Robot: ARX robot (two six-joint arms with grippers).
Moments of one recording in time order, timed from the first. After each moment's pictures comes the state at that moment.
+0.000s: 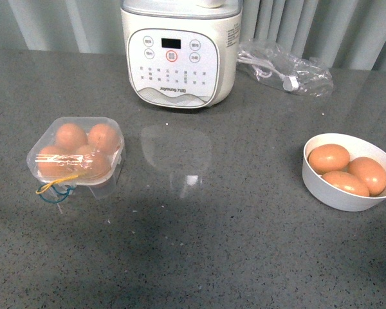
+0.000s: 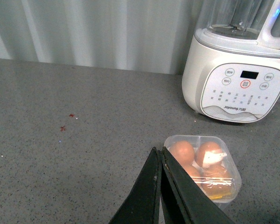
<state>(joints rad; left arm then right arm) 0.00 0.91 0.04 0.85 0.00 -0.01 0.00 0.00 0.00 0.00 0.00 0.00</state>
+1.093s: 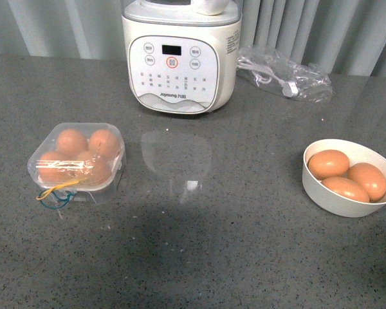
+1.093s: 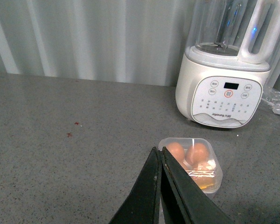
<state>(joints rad) 0.00 0.23 0.03 0.24 0.00 -0.01 0.00 0.00 0.00 0.00 0.00 0.00</state>
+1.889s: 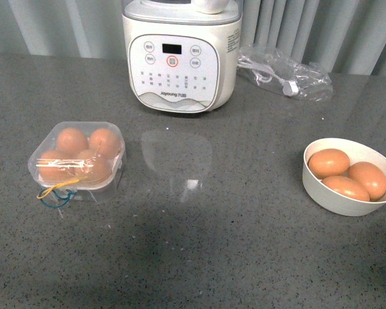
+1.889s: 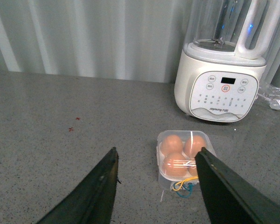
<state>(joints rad) 0.00 0.00 0.03 0.00 0.00 -0.01 0.00 0.00 0.00 0.00 0.00 0.00</state>
